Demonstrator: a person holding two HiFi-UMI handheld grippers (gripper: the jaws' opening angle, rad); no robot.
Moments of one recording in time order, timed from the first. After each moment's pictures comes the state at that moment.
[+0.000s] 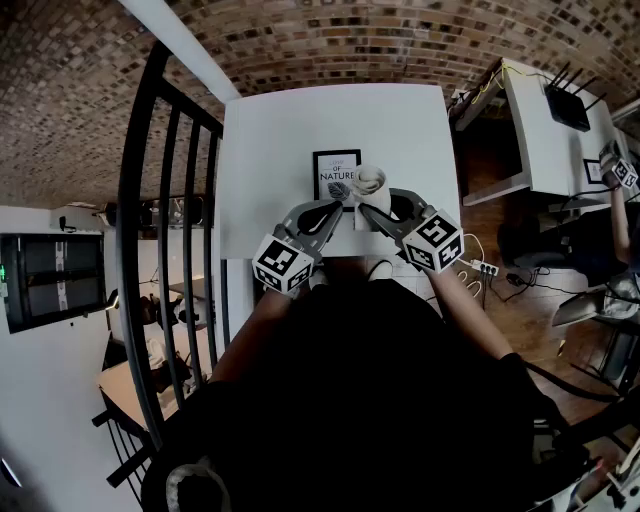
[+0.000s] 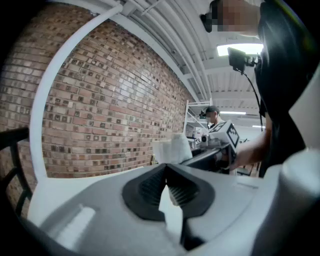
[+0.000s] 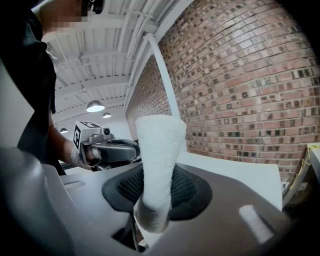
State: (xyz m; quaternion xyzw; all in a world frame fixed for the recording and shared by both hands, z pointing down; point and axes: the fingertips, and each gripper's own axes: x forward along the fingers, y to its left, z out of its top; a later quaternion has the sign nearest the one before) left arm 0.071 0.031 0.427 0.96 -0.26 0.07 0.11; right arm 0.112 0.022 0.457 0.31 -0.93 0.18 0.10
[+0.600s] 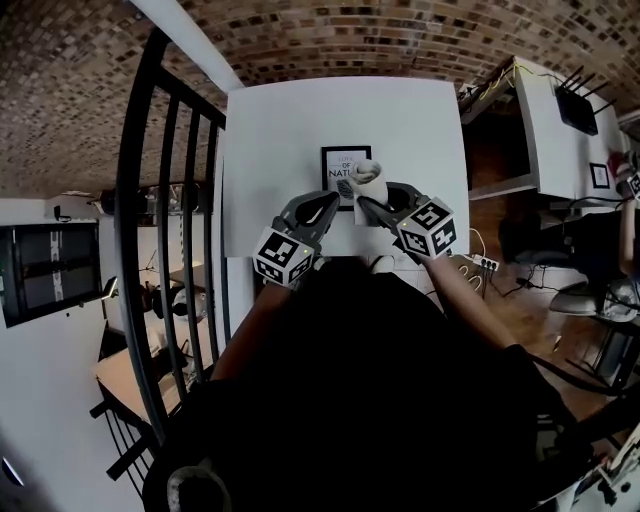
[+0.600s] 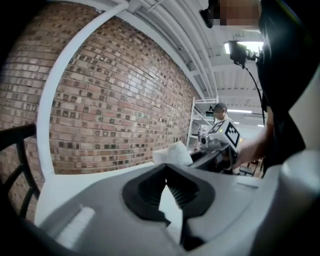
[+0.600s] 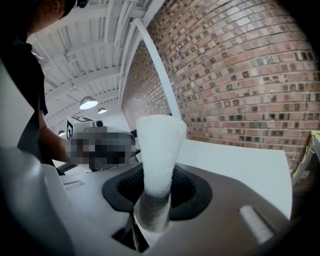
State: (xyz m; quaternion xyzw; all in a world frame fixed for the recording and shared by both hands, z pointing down) left arm 0.042 -0.007 0.452 0.95 -0.29 0.08 0.12; right arm 0.085 -0.014 0.503 0.29 -0.91 0.24 0.15
